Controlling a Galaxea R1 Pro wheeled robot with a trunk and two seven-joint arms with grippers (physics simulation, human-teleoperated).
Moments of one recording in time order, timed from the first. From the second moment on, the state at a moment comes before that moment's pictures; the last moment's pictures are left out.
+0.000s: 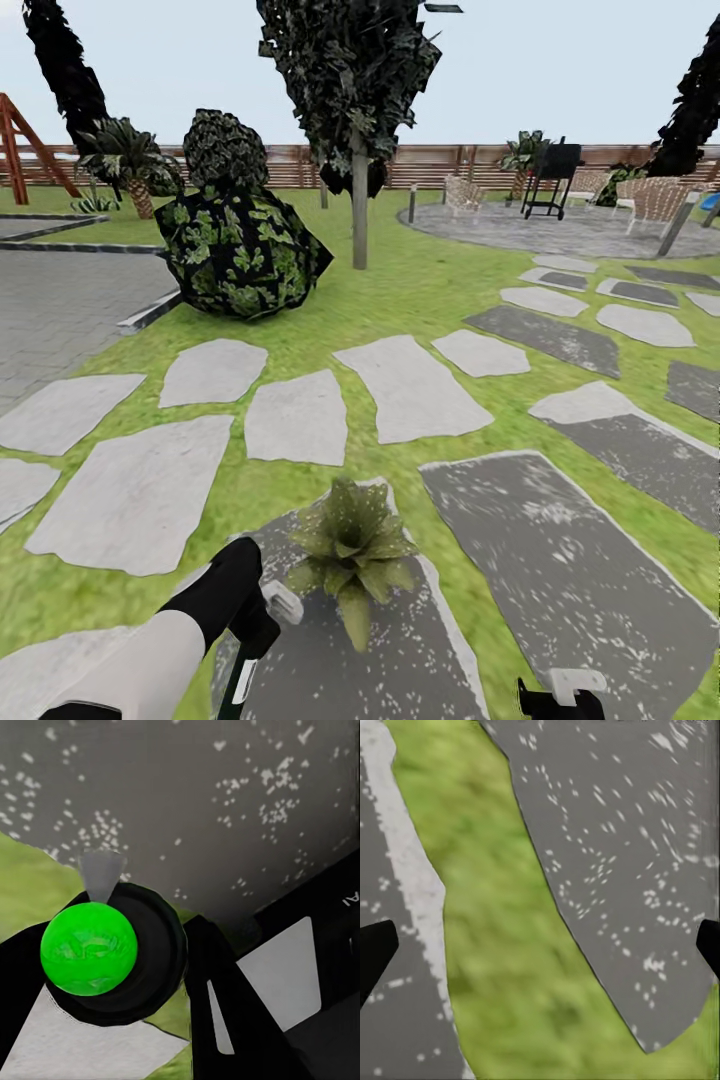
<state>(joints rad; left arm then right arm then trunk) -0.69 -0.05 -0.11 -0.52 -0.93 0.94 -0.94 -0.43 -0.13 0.03 -0.06 -0.03 -0.42 -0.12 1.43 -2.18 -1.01</state>
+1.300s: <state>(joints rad) -0.69 -0.05 -0.12 -0.52 -0.93 0.94 -0.94 -0.43 -0.13 0.03 -0.06 -0.03 -0.41 -0.12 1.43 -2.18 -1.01</state>
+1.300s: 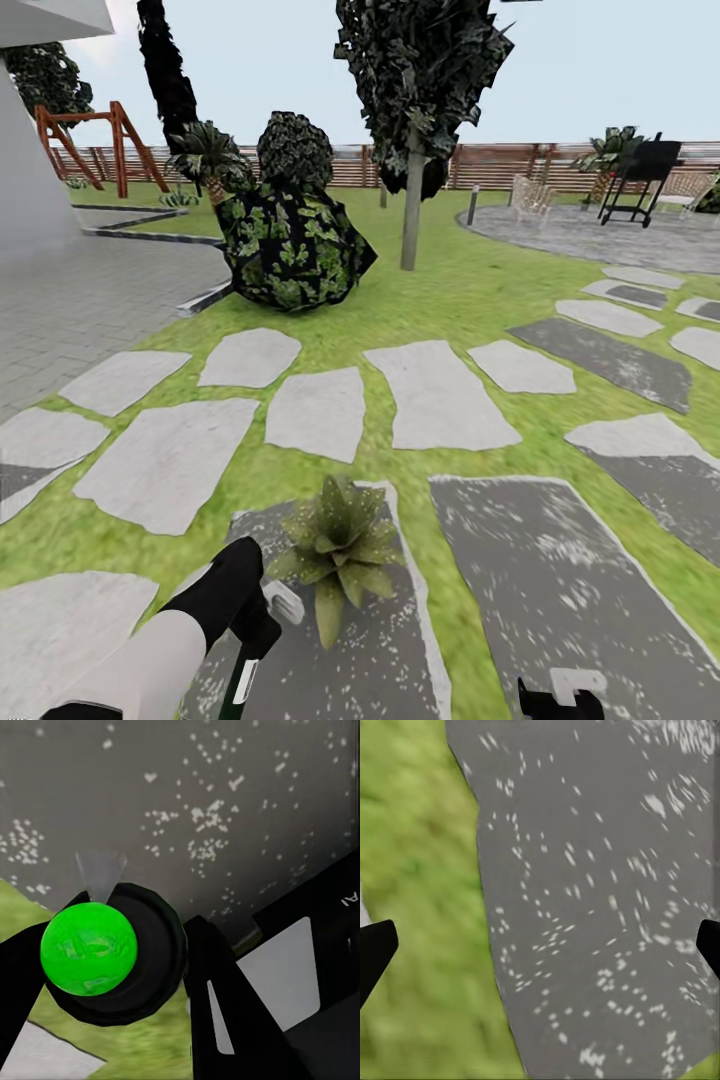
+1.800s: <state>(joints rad) -0.69 -0.05 -0.12 -0.52 -0.93 0.94 -0.95 -0.43 -0.13 0.03 -0.06 -0.03 -0.41 -0.12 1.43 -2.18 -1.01</state>
